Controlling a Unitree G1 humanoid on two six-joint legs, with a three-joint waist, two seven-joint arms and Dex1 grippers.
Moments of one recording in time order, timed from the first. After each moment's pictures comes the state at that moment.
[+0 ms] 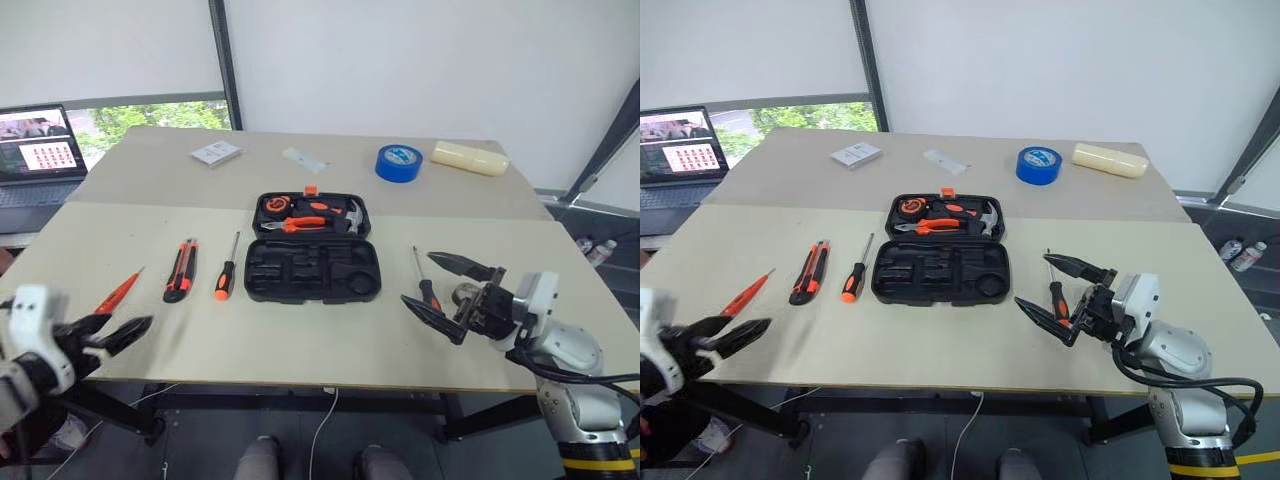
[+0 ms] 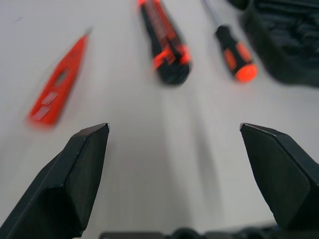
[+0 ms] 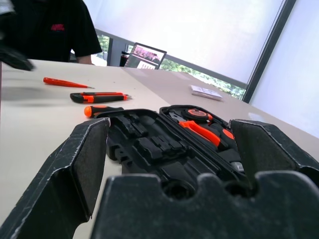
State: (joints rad) left arm 0.11 0.84 0.62 -0.36 -0.93 0.99 -0.38; right arm -0.10 -0.56 -0.16 -0.20 0.55 -0.10 0.96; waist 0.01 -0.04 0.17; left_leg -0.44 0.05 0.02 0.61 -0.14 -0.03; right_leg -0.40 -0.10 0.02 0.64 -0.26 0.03
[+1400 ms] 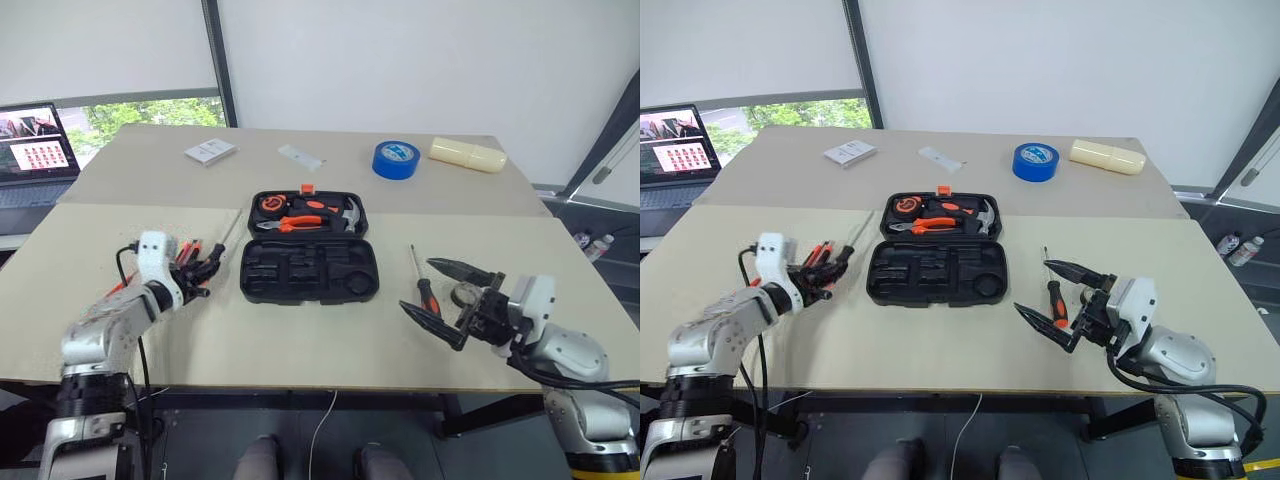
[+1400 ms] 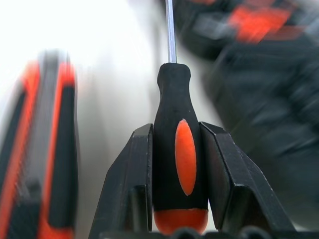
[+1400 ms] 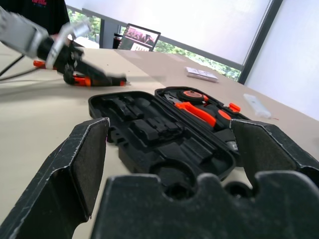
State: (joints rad) left arm -0.40 0.62 0.27 0.08 -0.54 0.58 -0.62; right arm -0.05 -0.59 -0.19 -0.29 0.53 -0.03 0.91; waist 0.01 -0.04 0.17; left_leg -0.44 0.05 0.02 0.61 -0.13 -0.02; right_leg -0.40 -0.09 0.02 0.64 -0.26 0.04
